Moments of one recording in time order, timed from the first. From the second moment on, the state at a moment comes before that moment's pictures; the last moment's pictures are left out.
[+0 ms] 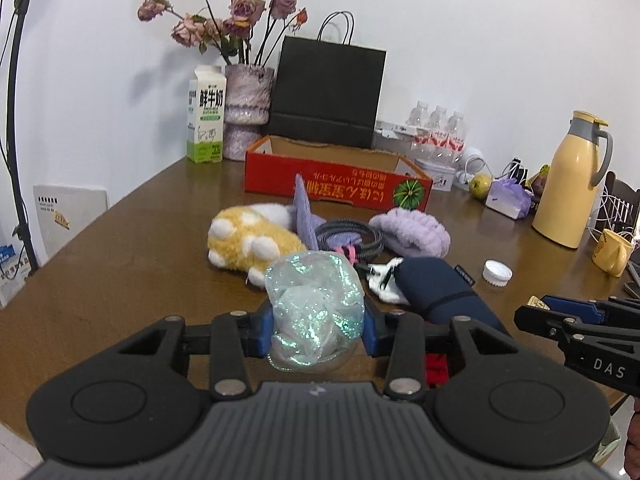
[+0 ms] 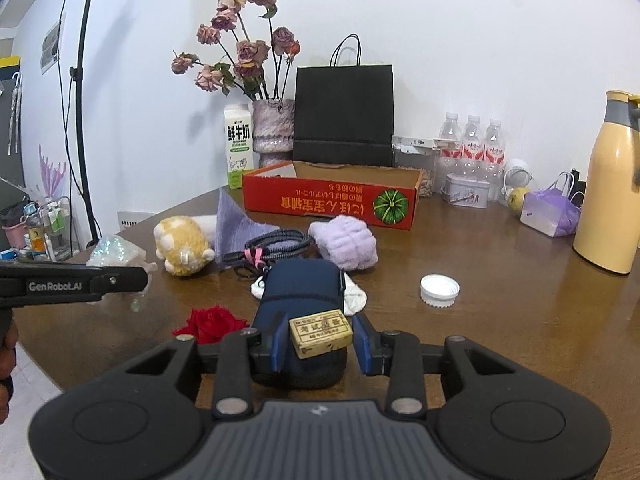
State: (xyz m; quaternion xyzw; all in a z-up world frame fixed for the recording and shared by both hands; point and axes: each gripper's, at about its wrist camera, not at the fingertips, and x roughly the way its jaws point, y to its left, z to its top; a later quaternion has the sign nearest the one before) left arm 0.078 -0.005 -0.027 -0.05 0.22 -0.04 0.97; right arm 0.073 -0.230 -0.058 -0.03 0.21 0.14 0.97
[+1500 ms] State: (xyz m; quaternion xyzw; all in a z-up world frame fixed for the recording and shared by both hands) left arm 0.236 -0.029 0.067 -0.05 0.13 -0.02 0.99; right arm 0.236 -0.206 0.021 -0.03 0.12 0.12 0.98
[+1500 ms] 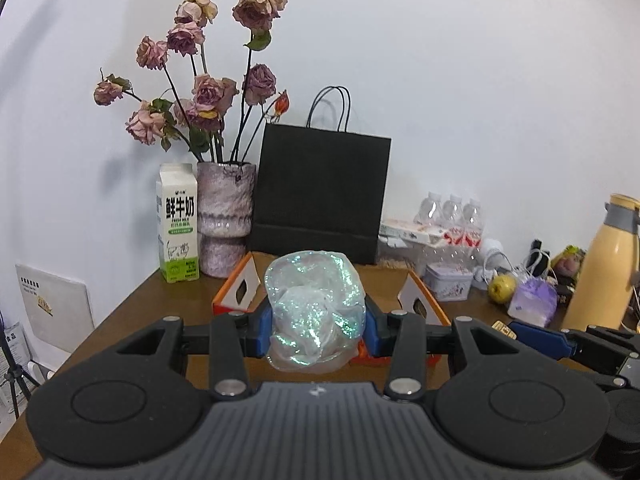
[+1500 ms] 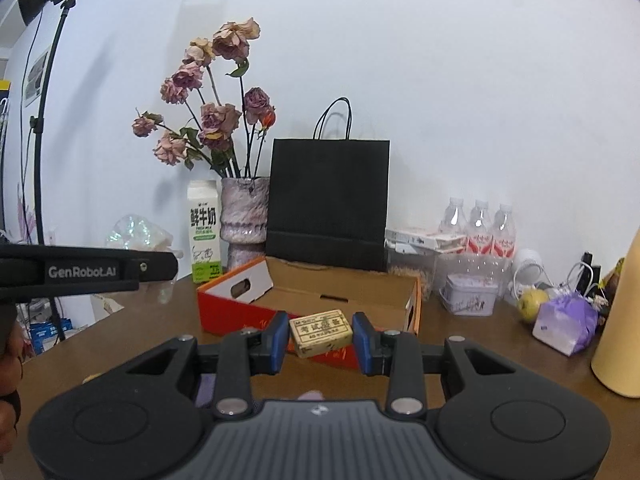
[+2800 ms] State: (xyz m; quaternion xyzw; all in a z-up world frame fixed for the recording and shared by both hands) left arm 0.438 -0.031 0.057 -0.07 0.15 0.08 0.98; right arm 0.443 -0.180 0.016 -0.01 0.17 0.11 0.98
